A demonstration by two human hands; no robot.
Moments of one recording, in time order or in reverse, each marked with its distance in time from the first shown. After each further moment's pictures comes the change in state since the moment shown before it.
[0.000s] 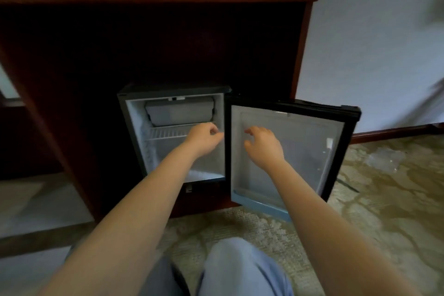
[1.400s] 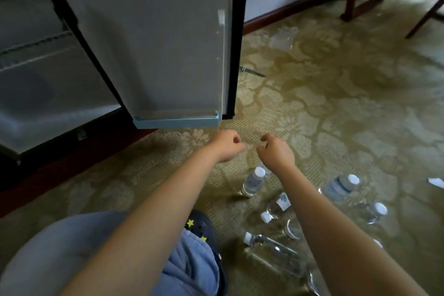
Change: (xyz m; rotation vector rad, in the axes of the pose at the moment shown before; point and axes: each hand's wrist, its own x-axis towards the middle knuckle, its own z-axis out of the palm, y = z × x) left_hand -0.086 0.059 0.306 0.049 -0.789 0.161; right_hand -0.227 0.252 0.060 -0.092 -0.159 0.844
